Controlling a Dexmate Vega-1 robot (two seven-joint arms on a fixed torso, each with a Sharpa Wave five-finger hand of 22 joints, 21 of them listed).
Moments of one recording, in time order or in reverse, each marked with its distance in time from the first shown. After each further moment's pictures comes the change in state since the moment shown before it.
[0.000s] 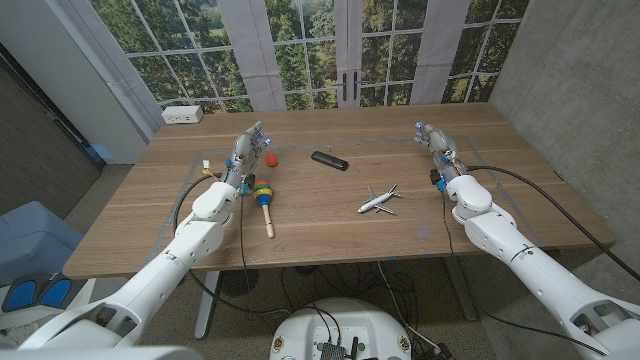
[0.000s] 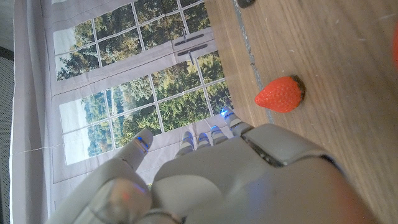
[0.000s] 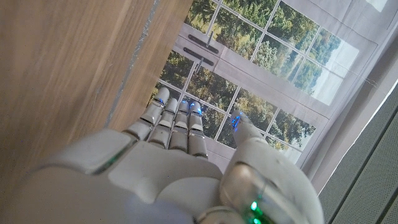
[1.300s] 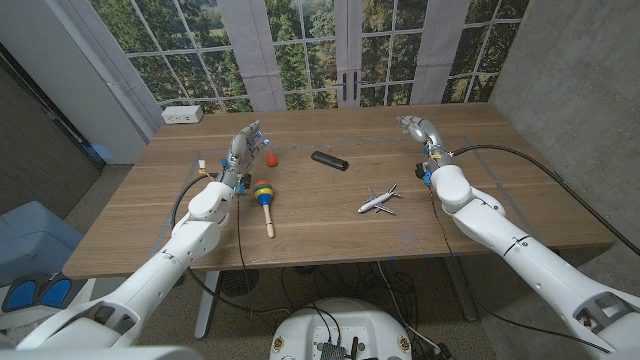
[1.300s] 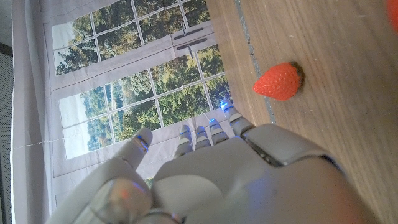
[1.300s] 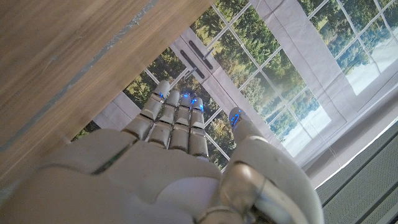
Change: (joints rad) left arm -0.007 -0.001 -0.012 0.030 -0.011 -0.022 -0.012; left_hand 0.015 0.015 0.021 -0.045 -0.003 0.119 0.014 0.004 0.000 0.122 0.015 0.016 0.000 0.117 0.044 0.007 -0.005 0.085 0.061 0.000 0.000; right arm 0.034 -0.045 -0.095 -0.184 -0.311 -0.230 -0.154; right_hand 0.012 -0.002 0.010 -0.017 0.014 0.057 -0.007 0.008 0.005 0.057 0.000 0.014 0.008 0.075 0.004 0.051 0.012 0.055 0.041 0.011 0.004
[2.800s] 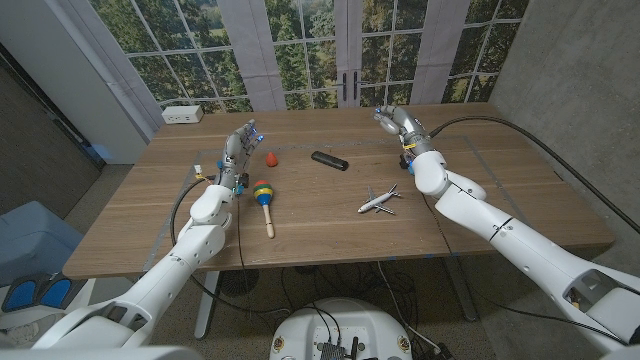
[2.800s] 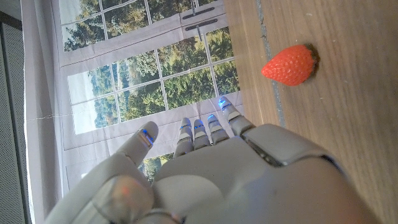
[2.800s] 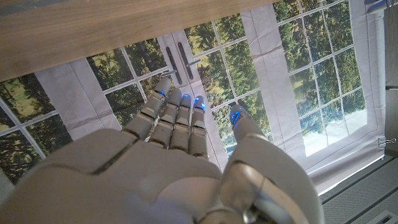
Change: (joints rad) left arm -0.007 -0.059 -0.024 0.076 -0.020 -0.103 -0.004; left_hand 0.043 0.017 0.071 0.020 -0.028 0.079 0.056 0.000 0.000 0.085 -0.004 -0.005 0.000 0.062 -0.009 0.000 0.007 0.051 -0.051 -0.009 0.000; right arm 0.120 -0.013 -0.153 -0.090 -0.329 -0.230 0.018; right_hand 0.025 -0.004 0.002 -0.023 0.007 0.018 -0.007 0.000 0.000 0.018 -0.018 0.000 0.004 0.016 -0.016 0.011 0.005 0.023 -0.016 0.004 0.000
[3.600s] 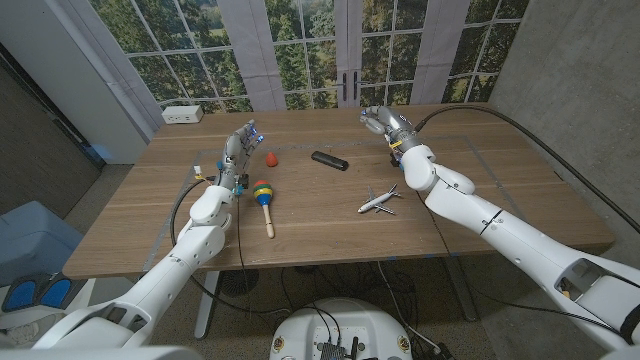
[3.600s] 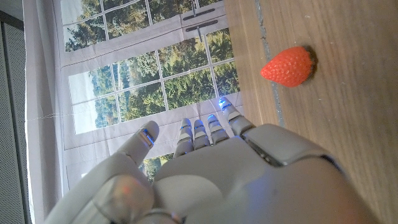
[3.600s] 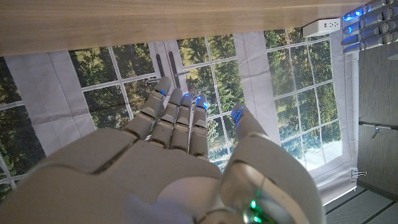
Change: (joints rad) left arm 0.002 0.001 -0.001 0.002 -0.007 -0.002 -0.011; left_hand 0.004 0.004 0.000 0.000 -0.008 -0.004 -0.004 -0.008 0.000 0.004 -0.004 -0.008 0.000 0.000 0.000 0.000 0.000 0.005 0.005 -0.006 0.000; right arm 0.067 0.013 -0.080 -0.021 -0.115 -0.096 0.101; right_hand 0.016 -0.016 -0.004 -0.004 0.000 0.012 -0.013 0.000 0.000 0.005 -0.005 0.000 0.005 0.005 -0.005 0.008 0.000 0.003 -0.003 0.000 0.000
